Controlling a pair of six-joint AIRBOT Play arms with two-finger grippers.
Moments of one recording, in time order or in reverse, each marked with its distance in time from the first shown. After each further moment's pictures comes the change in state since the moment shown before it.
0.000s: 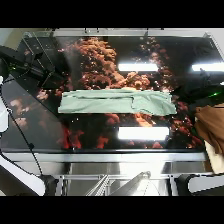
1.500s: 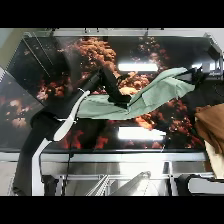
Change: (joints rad) left arm -0.736 -0.193 0.121 0.084 -0.240 0.026; right arm 0.040 0.200 0.080 0.497 0.482 -0.013
